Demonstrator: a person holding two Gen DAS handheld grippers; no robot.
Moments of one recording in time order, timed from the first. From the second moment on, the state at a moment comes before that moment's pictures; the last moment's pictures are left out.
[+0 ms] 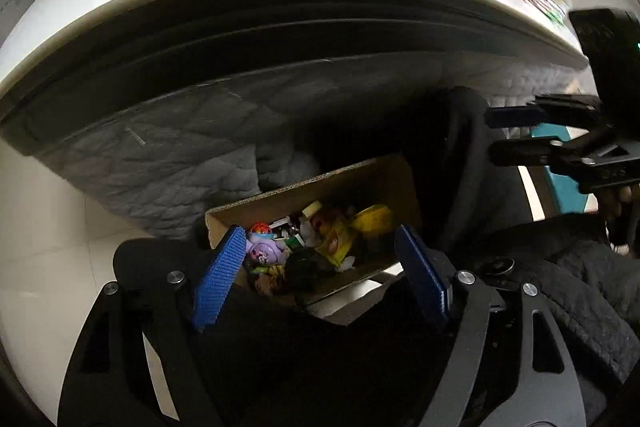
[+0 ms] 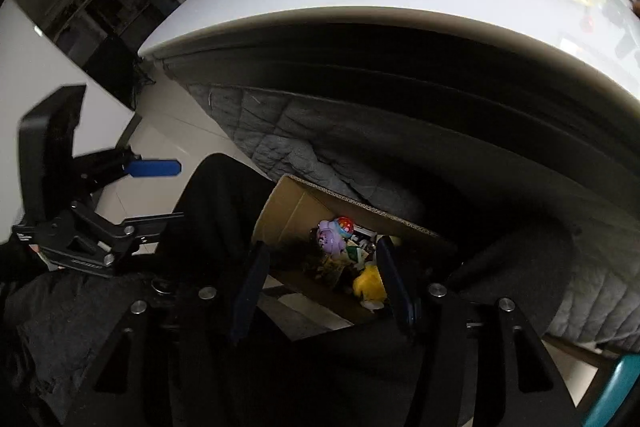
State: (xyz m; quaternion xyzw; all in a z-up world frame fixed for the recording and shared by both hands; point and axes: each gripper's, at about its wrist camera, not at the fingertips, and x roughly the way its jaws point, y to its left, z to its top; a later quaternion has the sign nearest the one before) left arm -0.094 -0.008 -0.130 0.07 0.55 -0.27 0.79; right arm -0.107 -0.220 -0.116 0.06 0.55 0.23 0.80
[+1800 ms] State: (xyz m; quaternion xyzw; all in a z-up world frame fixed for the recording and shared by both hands) left arm 0.258 0.031 -0.058 -0.03 0.46 0.06 0.89; right arm 0.071 -0.302 0.029 0.09 0.33 0.16 0.93
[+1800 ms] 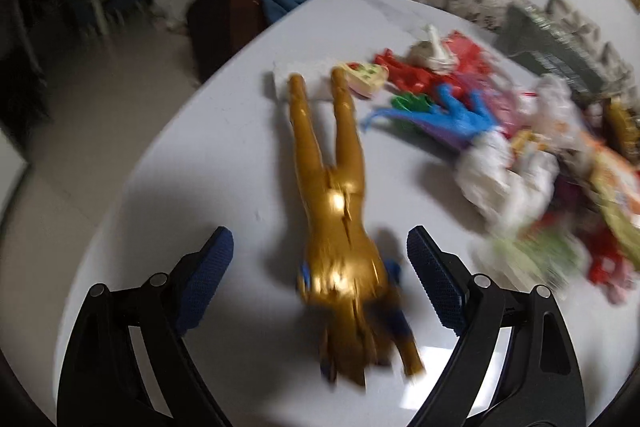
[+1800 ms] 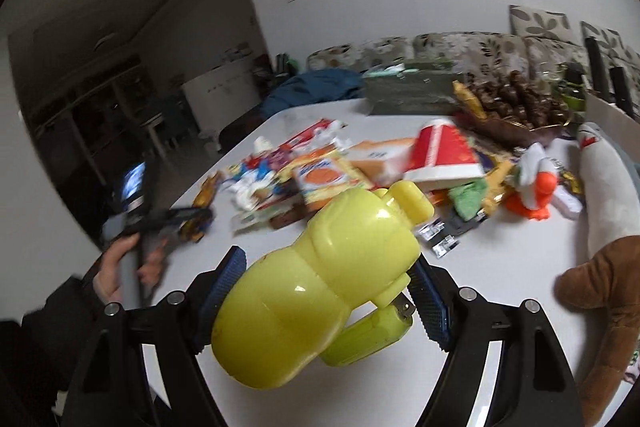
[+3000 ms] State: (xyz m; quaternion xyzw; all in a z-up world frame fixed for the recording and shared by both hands) left arm -0.111 0.007 -0.062 0.09 0.45 -0.19 0.87; right arm -0.120 -0.214 -0.050 0.03 0.46 0.29 0.84
